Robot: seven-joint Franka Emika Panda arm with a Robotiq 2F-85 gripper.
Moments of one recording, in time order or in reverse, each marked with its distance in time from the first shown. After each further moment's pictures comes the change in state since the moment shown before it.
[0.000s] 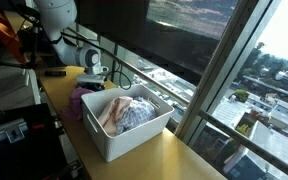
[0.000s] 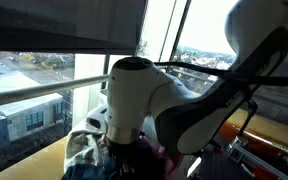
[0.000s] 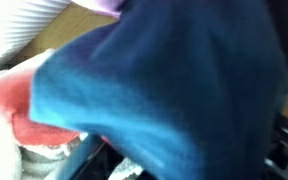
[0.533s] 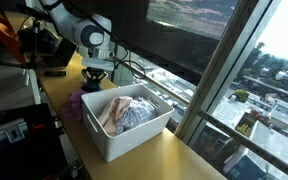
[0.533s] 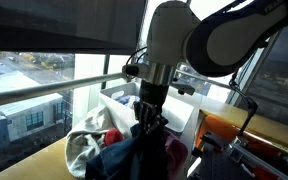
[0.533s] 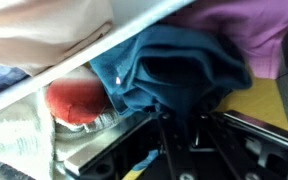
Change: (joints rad) arm -0.302 -0.346 0.199 -0.229 0.312 -0.114 -0.533
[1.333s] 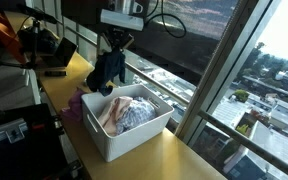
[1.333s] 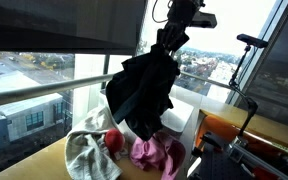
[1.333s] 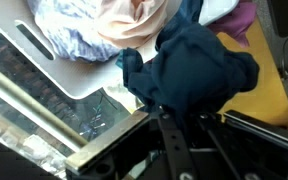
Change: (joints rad) arm -0.047 -0.347 -0.190 0.109 0.312 -0.249 -0.298
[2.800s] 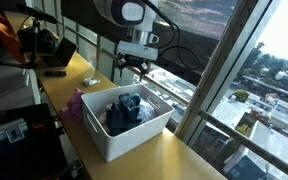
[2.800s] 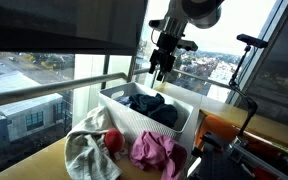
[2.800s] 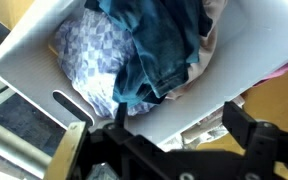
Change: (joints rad) arm 0.002 0.222 -0.104 0.078 -0.121 0.077 0.109
